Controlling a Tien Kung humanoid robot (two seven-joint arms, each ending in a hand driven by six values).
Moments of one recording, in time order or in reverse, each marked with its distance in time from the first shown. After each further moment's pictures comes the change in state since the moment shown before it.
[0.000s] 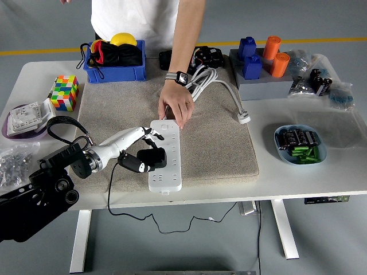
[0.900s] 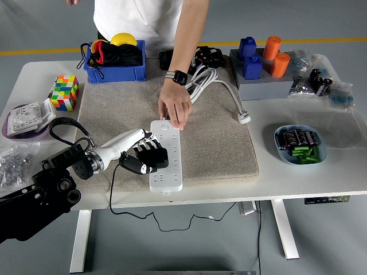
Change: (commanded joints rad) left arm -0.008 -0.003 0.012 0.003 -0.057 0.001 0.019; right arm -0.002 0.002 0.011 0.000 -0.005 0.000 -0.001
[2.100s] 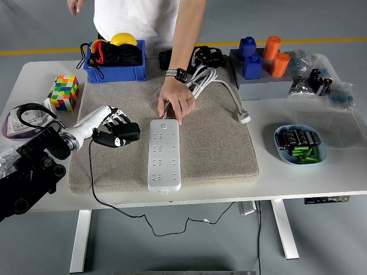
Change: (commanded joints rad) left arm -0.050 -0.033 -0.140 0.280 -0.015 0.035 -0.047; right arm 0.002 0.002 0.001 0.000 0.002 0.000 0.002
